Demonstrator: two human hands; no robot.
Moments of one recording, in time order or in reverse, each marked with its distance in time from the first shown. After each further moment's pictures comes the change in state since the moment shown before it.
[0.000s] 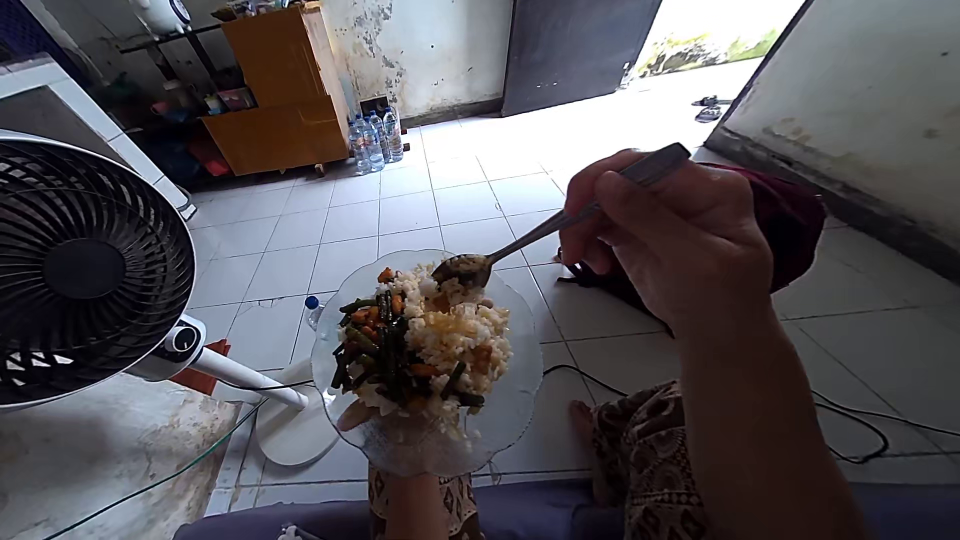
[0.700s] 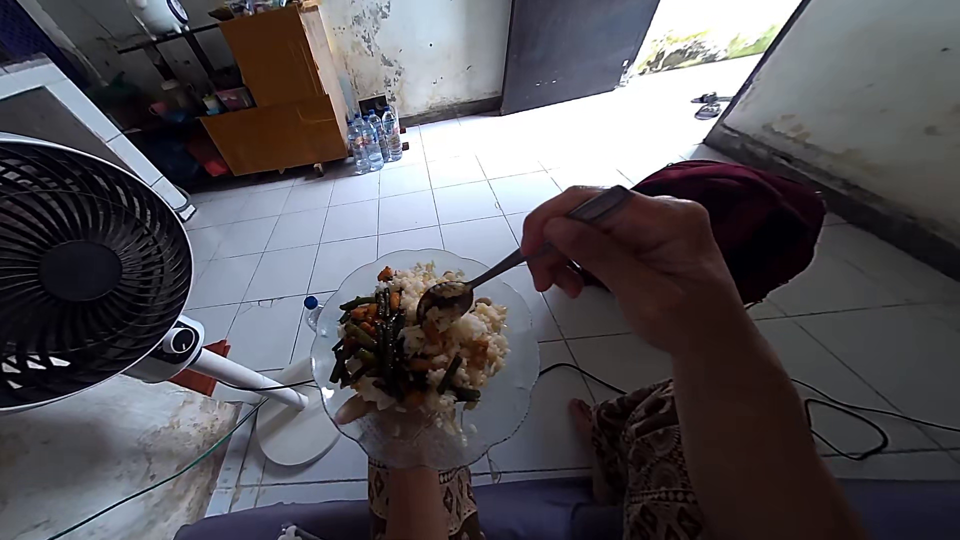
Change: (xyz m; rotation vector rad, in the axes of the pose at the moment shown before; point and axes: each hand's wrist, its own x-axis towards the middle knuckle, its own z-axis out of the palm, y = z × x) left_hand 0.005 -0.002 0.010 0.067 0.150 0.049; right_hand -0.004 -0.007 0.010 -0.135 -0.148 -0.066
